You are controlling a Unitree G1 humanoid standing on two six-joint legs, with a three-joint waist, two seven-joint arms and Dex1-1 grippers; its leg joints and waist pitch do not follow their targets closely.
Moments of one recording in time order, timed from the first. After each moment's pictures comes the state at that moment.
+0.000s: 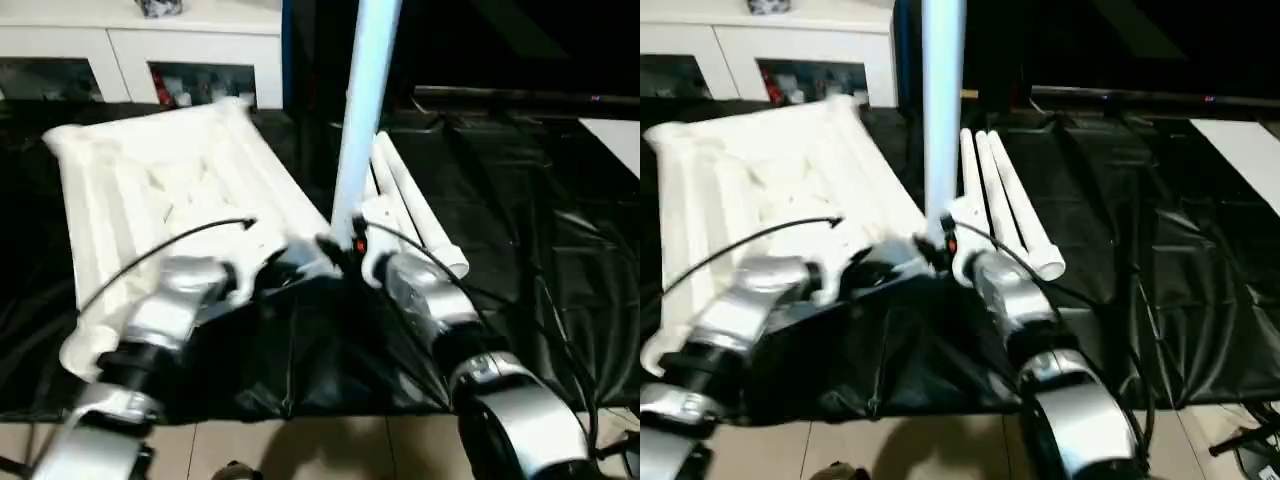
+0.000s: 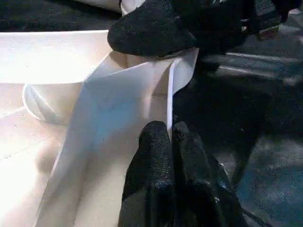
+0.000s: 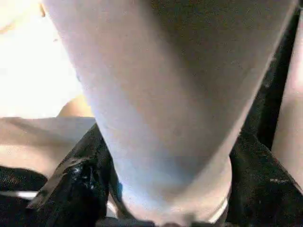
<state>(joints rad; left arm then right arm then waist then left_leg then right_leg) -0.55 0.30 -0.17 0.48 0.07 0.26 -0.85 -0.78 0.03 0.01 1.00 0.07 0.04 0.40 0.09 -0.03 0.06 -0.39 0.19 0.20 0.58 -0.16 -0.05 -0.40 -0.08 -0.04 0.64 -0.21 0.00</state>
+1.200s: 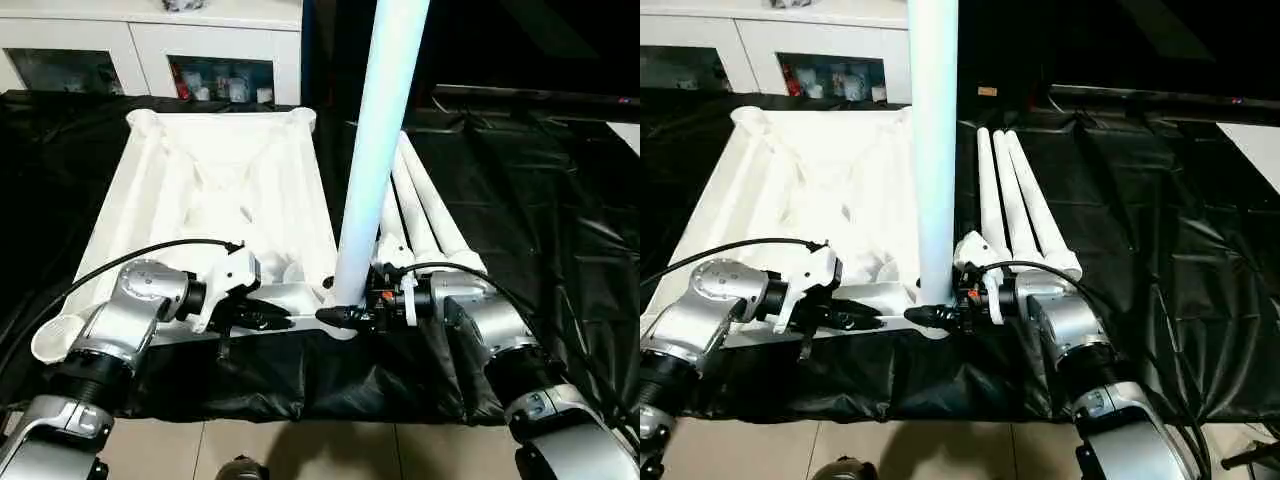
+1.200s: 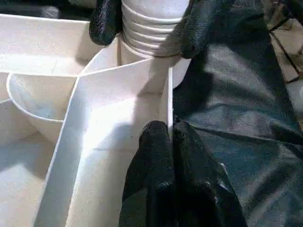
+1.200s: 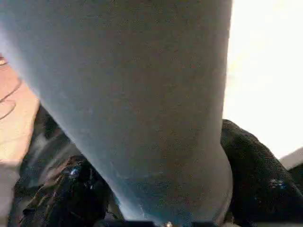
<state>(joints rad) -0.50 0.48 -0.21 0.48 -0.04 0.11 -1.33 -0.58 -0.18 0.18 0.67 0.12 0.15 1.16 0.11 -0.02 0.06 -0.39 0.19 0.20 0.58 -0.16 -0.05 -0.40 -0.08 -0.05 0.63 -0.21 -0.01</state>
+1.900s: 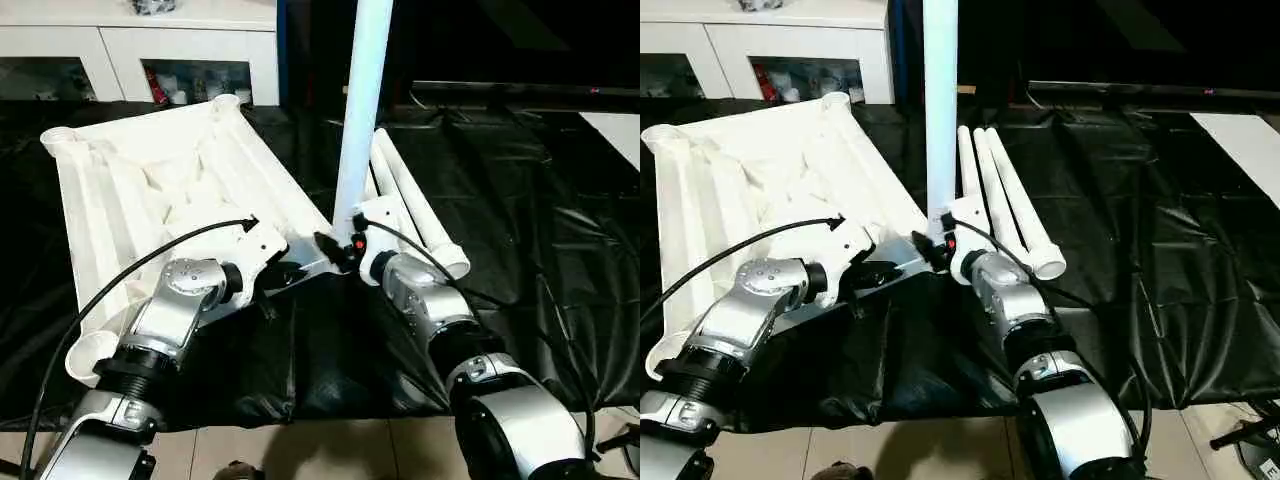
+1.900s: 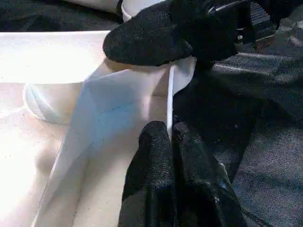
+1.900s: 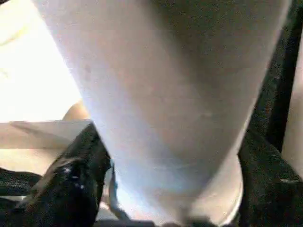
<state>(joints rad) -0.52 0.31 -0.16 0.45 0.06 0.25 -0.87 -0.76 0.04 0.01 0.99 0.09 0.04 0.43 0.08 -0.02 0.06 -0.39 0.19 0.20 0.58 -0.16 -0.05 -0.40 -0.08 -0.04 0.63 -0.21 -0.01</state>
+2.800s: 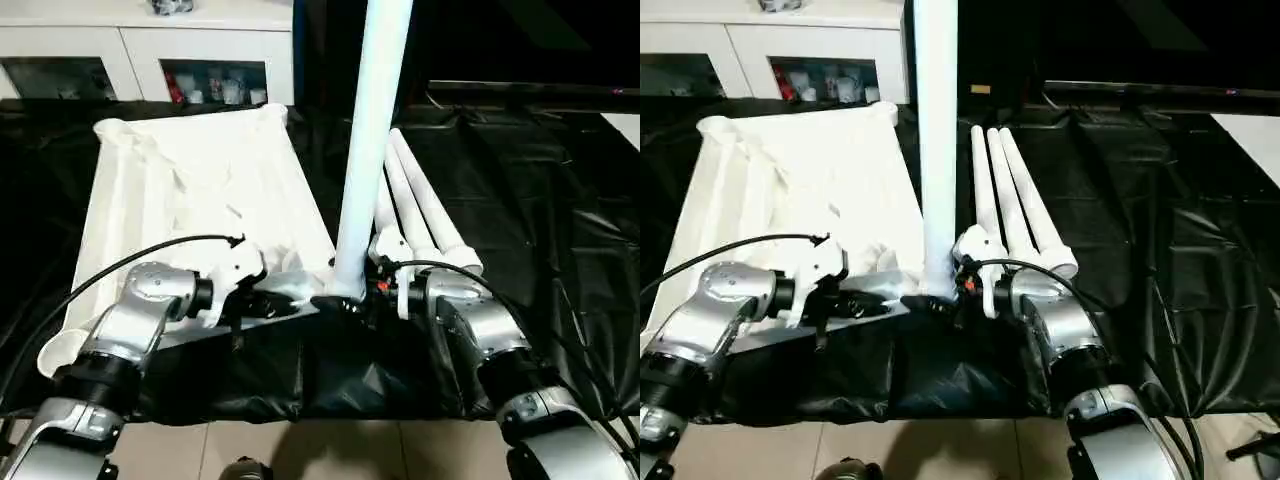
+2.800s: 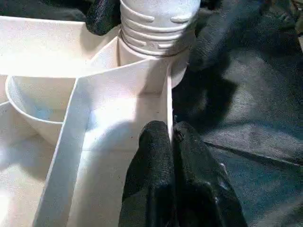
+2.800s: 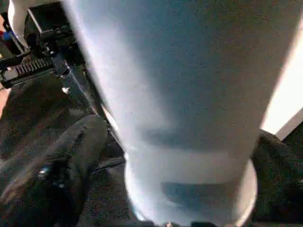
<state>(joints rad) -0.48 0.46 -0.19 0.45 -0.05 0.17 -1.27 -0.57 -0.16 0.16 0.66 0.12 0.13 1.09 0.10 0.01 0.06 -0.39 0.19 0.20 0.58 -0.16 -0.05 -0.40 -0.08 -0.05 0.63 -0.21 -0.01</state>
